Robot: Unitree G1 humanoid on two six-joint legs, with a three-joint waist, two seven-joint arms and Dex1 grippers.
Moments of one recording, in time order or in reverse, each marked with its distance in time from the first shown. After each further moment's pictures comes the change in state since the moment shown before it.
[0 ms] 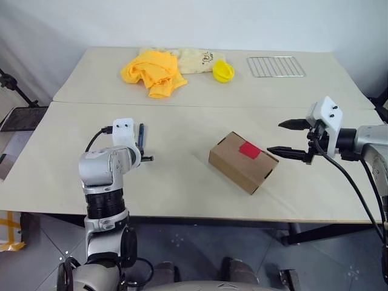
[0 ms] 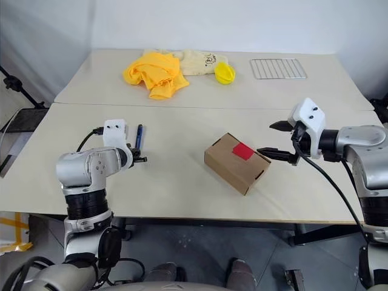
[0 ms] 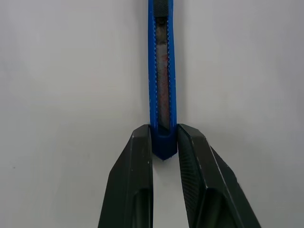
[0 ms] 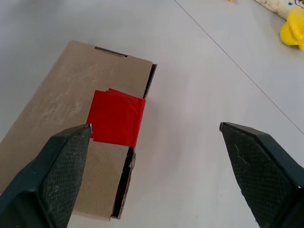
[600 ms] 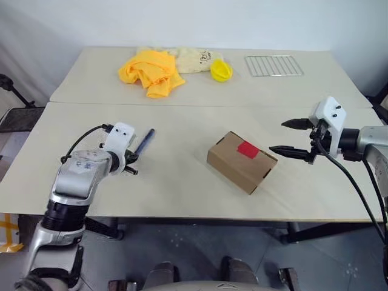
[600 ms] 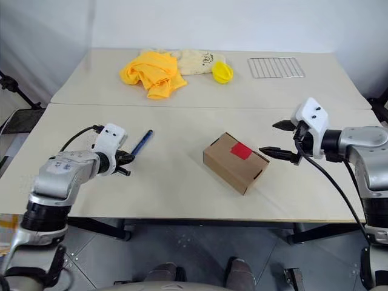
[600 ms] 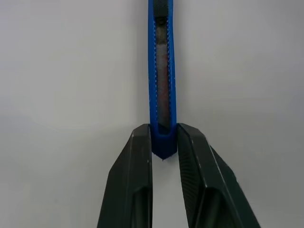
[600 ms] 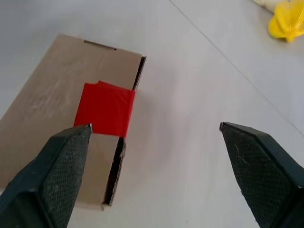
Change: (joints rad) left arm 0.231 0.563 -0.340 -0.055 -0.123 -0.444 -0.587; right arm 0.012 -0.008 -0.022 -0.013 0.004 0.001 -0.014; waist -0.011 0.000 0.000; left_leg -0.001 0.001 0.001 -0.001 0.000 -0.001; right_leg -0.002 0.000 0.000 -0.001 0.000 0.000
